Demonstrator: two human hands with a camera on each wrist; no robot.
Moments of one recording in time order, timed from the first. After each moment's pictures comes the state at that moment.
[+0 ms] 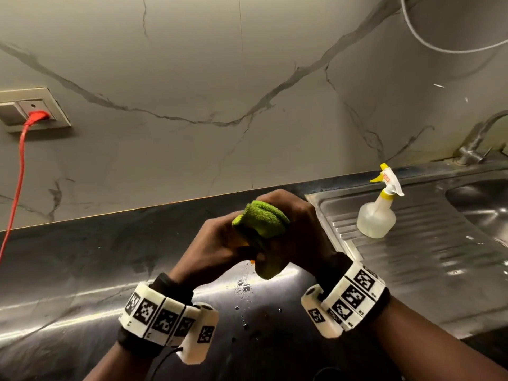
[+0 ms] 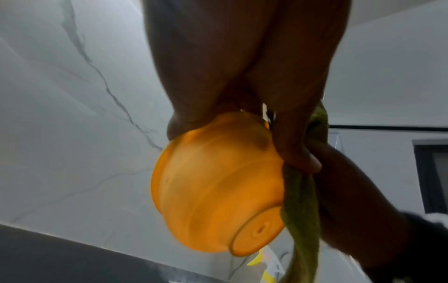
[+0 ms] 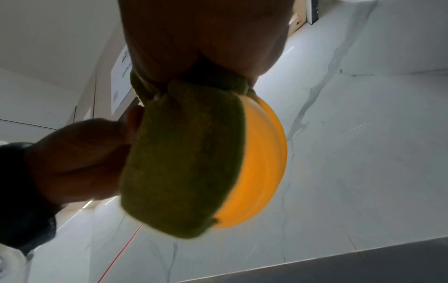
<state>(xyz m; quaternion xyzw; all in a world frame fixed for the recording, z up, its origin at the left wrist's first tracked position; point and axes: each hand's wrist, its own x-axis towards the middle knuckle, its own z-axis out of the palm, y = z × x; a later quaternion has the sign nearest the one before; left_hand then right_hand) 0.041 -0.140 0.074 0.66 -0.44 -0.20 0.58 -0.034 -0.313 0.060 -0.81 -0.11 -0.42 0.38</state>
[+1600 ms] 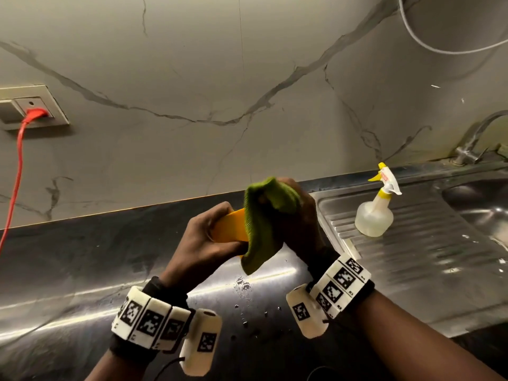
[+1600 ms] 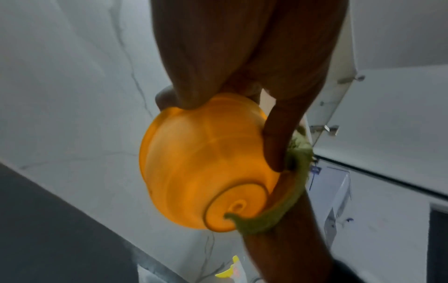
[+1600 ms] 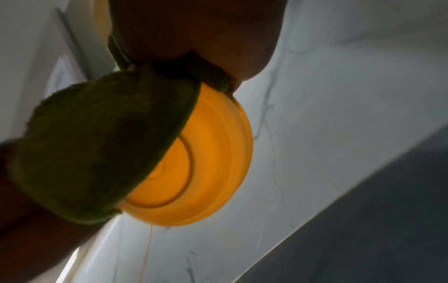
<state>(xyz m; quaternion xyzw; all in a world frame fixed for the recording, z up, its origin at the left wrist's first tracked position) 0.036 -0.128 0.080 0.67 -0.40 -0.14 0.61 -0.018 -0.314 0.053 -0.72 -0.07 -0.43 0.54</state>
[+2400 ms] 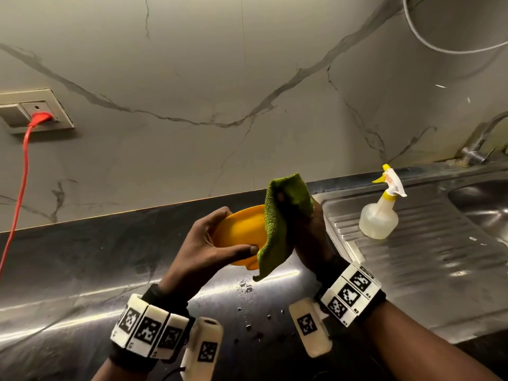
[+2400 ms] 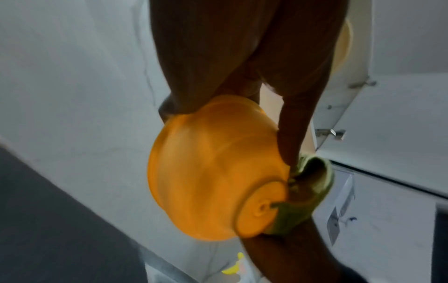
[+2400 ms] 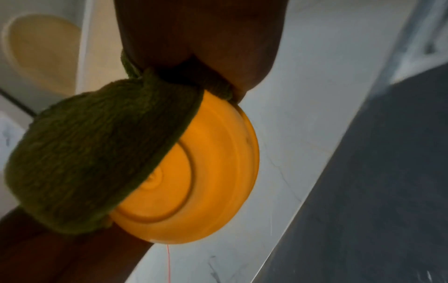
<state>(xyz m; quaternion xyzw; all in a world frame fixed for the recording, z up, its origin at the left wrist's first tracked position) 0.031 -0.124 0.085 0.67 -0.35 -0.18 0.63 -0.023 -0.314 0.048 -0.58 0.01 -0.33 0.75</state>
